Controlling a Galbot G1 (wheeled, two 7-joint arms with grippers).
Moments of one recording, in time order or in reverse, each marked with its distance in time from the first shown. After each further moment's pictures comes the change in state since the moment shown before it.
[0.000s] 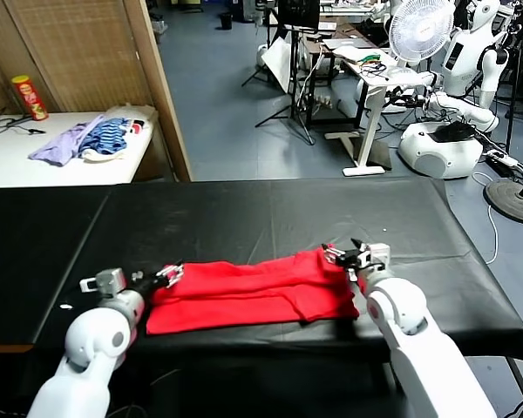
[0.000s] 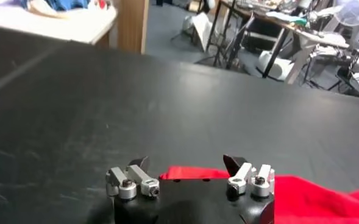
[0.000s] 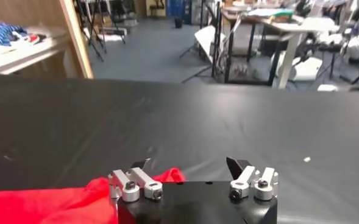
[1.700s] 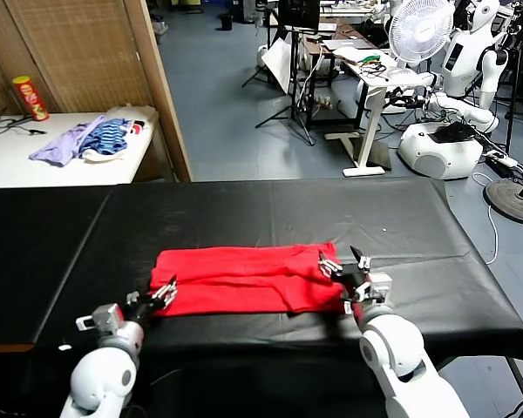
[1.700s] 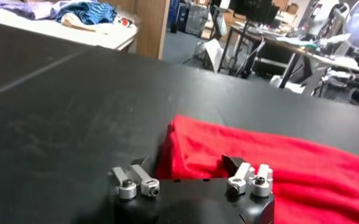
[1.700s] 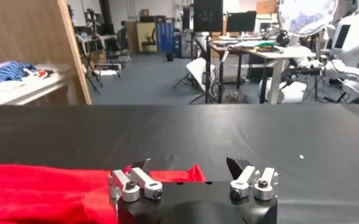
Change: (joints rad) left arm 0.202 -0.143 -0.052 -0.053 0.252 -0.265 0.095; right arm -0.234 0.033 0.053 0.265 -0.085 0.169 0.059
